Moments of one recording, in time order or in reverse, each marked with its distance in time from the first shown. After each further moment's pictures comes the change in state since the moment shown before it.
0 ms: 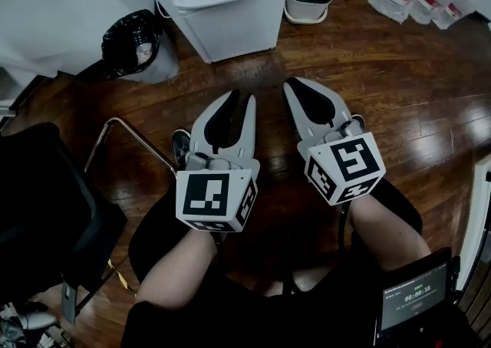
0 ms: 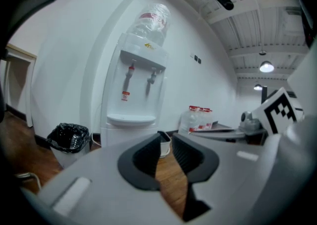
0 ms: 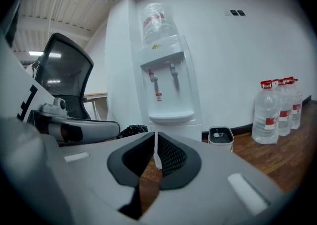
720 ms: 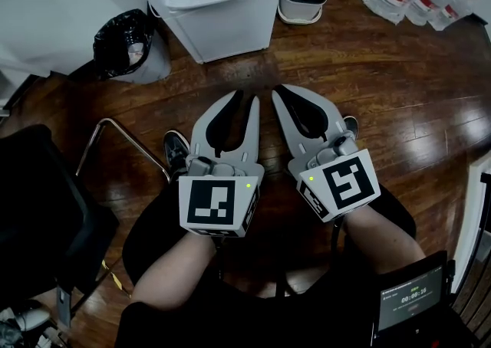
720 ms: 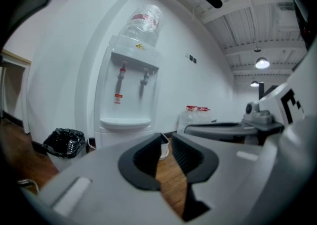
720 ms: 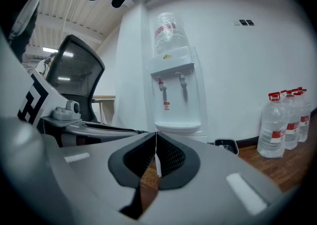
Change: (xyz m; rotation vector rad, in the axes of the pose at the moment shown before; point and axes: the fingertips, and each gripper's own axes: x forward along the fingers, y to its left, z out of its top) left arm 0.005 -0.014 0.000 0.051 -0.003 -0.021; right arm -0.010 0.022 0.021 -0.103 -0.091 0.060
